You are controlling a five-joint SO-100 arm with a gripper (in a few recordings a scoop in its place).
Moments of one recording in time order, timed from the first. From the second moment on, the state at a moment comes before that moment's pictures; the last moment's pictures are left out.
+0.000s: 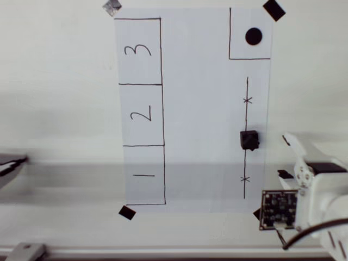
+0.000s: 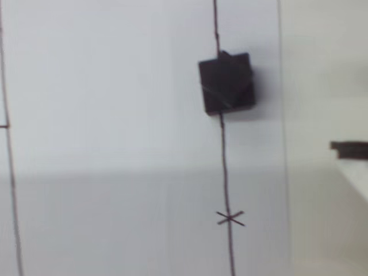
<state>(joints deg) 0.3 110.0 117.5 71.6 2.4</state>
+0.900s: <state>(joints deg) 2.4 90.4 107.1 65.7 -0.6</state>
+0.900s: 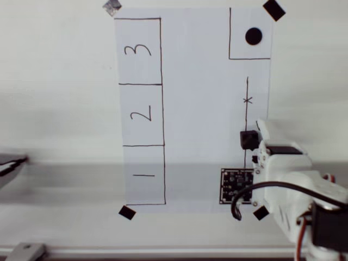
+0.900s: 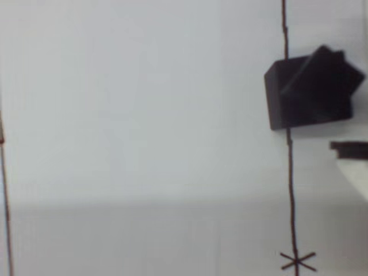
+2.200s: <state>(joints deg) 2.2 81.5 103.9 60.4 -1.5</state>
